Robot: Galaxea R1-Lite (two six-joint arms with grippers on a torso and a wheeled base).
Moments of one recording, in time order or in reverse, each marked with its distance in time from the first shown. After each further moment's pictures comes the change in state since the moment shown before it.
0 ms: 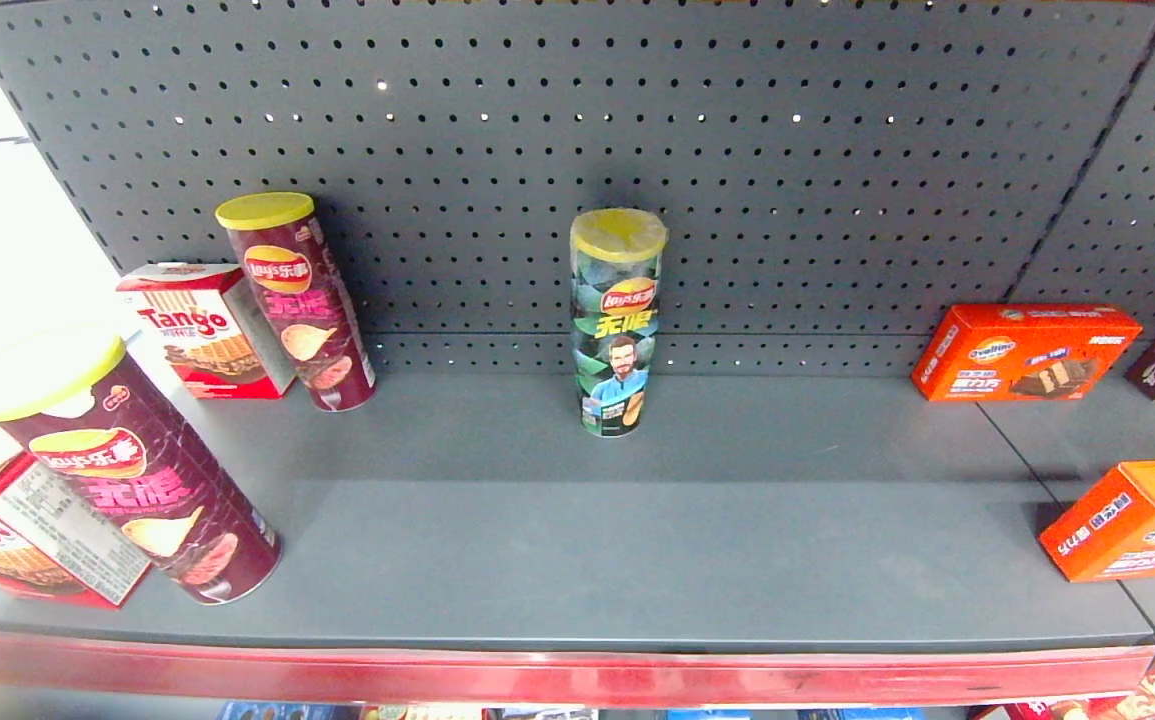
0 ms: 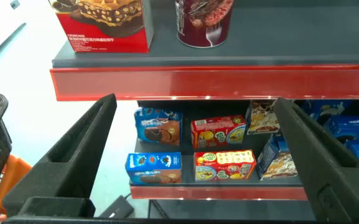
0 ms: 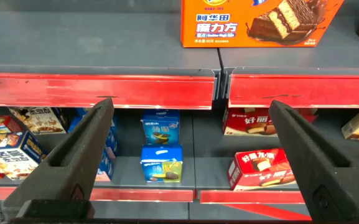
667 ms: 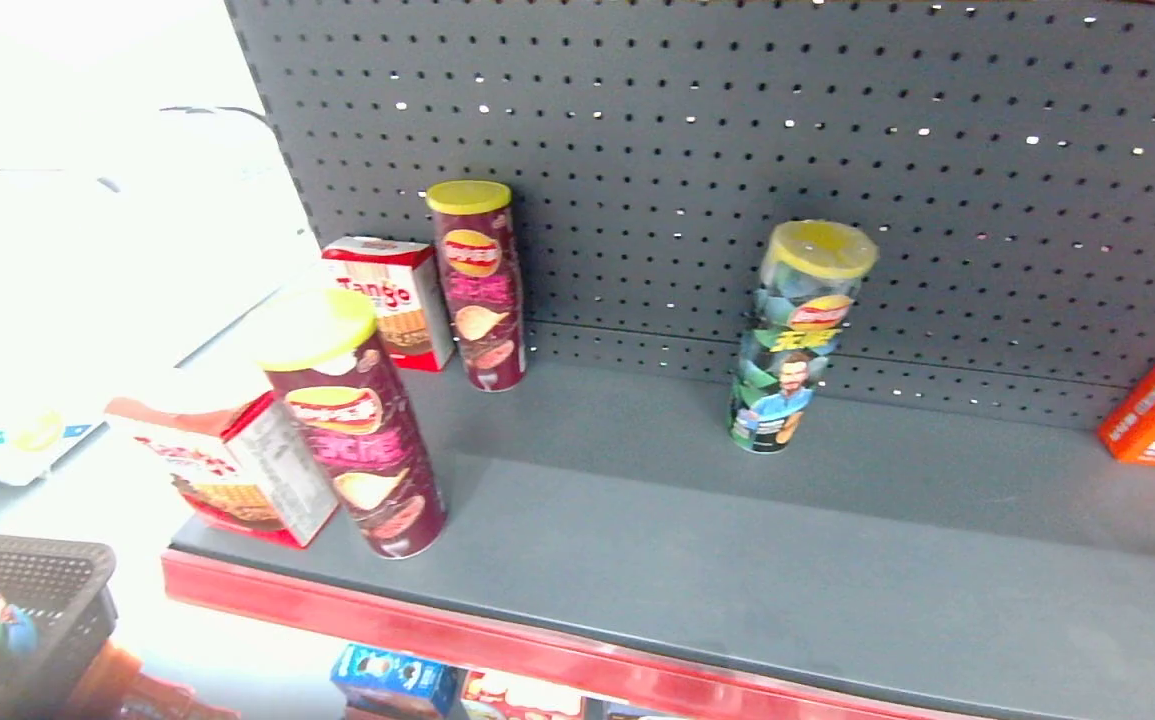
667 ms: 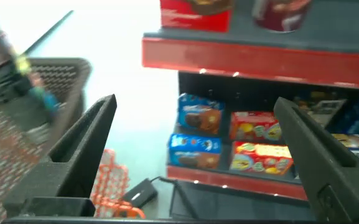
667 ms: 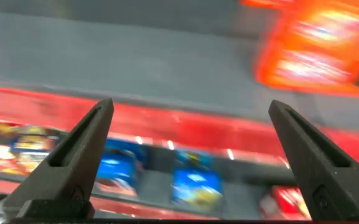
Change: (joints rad) left arm -0.001 0.000 0.000 0.000 -0.001 0.000; right arm 0.000 0.000 0.000 -0.001 -0.011 -0.016
